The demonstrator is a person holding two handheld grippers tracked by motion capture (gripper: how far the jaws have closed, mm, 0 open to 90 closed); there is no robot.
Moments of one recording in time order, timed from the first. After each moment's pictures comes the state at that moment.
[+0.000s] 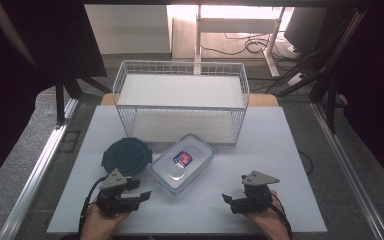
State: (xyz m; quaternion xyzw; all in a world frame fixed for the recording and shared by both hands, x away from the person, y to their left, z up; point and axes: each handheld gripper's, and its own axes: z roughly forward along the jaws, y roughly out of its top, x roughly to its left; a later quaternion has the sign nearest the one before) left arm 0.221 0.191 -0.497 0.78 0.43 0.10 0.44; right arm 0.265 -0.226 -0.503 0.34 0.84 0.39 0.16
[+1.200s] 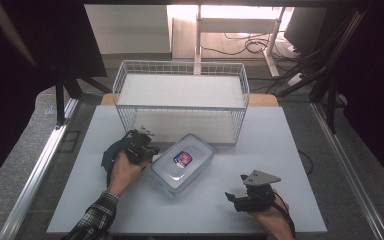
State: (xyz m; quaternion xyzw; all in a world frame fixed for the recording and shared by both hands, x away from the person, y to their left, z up) left arm 0.364 0.152 -0.484 0.82 0.45 0.11 0.32; right arm 0.269 -0.233 -0.501 0.31 0.86 0.38 0.17
